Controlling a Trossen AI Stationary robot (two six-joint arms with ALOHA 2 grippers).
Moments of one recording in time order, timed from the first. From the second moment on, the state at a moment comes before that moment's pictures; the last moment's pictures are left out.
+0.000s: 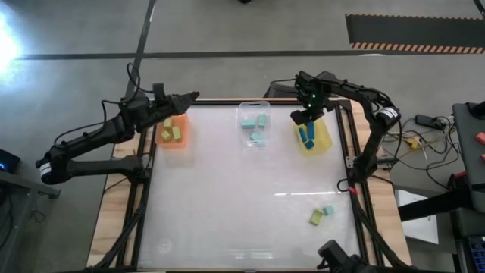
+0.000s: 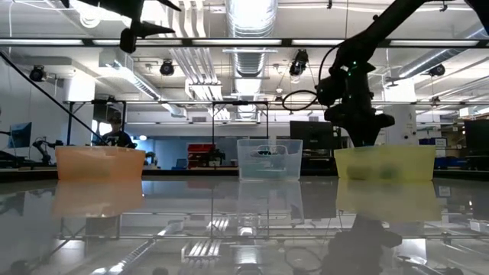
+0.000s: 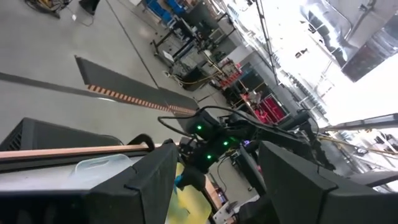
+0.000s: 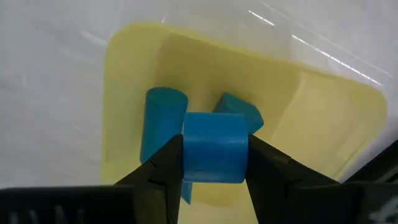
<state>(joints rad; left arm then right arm) 0.48 0.79 0.82 0.00 -0.13 -0.85 -0.91 1.80 1.32 -1.16 -0.13 0.18</state>
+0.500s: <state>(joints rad) 0.48 0.81 0.81 0.02 -0.13 -0.86 -0.90 1.67 1.32 -1.18 -0.15 0.25</state>
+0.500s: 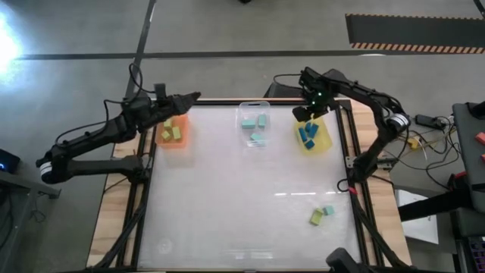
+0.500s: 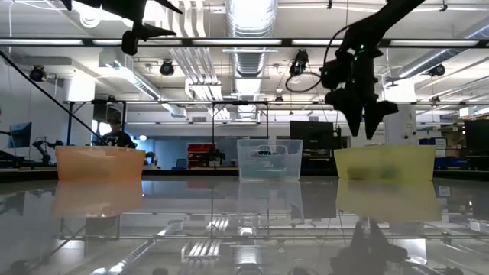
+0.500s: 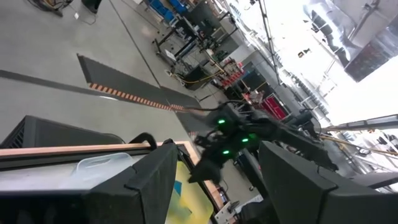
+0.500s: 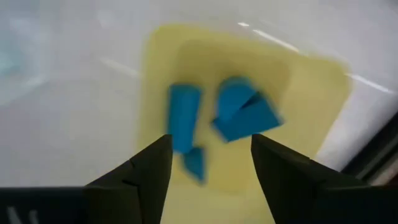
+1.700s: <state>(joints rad) 0.48 0.88 0.81 0.02 -0.13 -0.86 0.03 1.24 1.31 -1.35 -0.36 0.95</state>
